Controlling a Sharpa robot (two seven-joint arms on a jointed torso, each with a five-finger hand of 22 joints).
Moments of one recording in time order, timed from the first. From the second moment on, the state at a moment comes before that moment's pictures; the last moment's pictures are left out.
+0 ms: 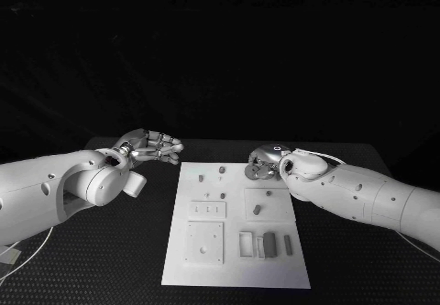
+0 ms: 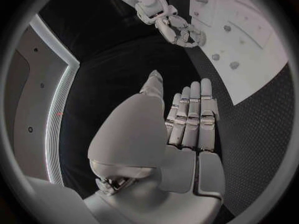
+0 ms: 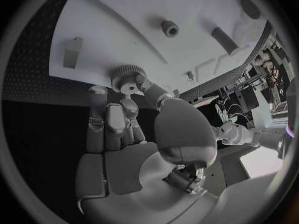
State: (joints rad) left arm 1.46 -0.87 -0.24 1.48 -0.20 -0.28 0.14; left_hand 1.56 -0.12 -0.01 0.29 0.06 0.73 0.19 0.33 0.38 1.04 0.17 0.08 0.13 0.94 0.13 0.32 0.65 0.05 0.97 0.03 0.17 0.63; right arm 1.19 -0.58 -0.04 1.08 -1.71 -0.24 -0.14; right_hand 1.11 -0.02 0.56 -0.29 0.05 0.84 0.11 0.32 0.53 1.08 0.01 1.25 1.14 1.30 -0.10 1.49 0.90 0.19 1.22 -0.05 0.85 1.31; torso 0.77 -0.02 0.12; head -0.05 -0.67
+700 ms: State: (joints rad) left arm 1.46 -0.87 -0.24 1.48 -0.20 -0.28 0.14; left_hand 1.56 -0.12 -0.01 0.29 0.06 0.73 0.19 0.33 0.38 1.04 0.17 0.08 0.14 0.94 0.13 0.32 0.65 0.06 0.97 0.03 0.17 0.63; right arm 1.21 -0.51 -0.03 1.26 -1.87 -0.32 -0.20; right_hand 1.11 -0.03 0.55 -0.30 0.05 0.85 0.10 0.33 0.53 1.09 0.01 1.24 1.13 1.30 -0.10 1.49 0.90 0.19 1.22 -0.05 0.86 1.31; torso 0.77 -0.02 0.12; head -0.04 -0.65
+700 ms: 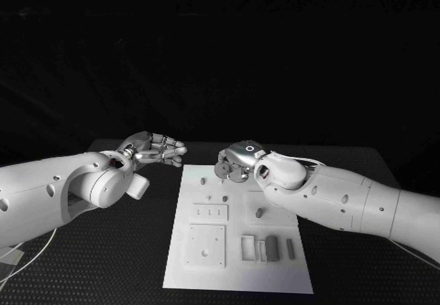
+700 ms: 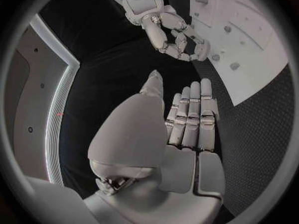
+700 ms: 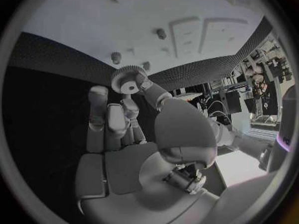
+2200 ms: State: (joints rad) left arm 1.46 -0.87 -0.24 1.48 -0.20 -0.28 0.14; left_hand 1.56 -0.12 -0.01 0.29 0.06 0.73 0.19 0.33 0.38 1.04 0.17 0.08 0.14 0.94 0.13 0.32 0.65 0.05 0.97 0.03 0.16 0.63; right arm 1.17 -0.45 -0.09 1.20 -2.04 -0.36 -0.30; right_hand 1.10 -0.06 0.55 -0.29 0.05 0.86 0.09 0.33 0.53 1.09 0.00 1.24 1.11 1.30 -0.10 1.49 0.90 0.20 1.22 -0.05 0.86 1.31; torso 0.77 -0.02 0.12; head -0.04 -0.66
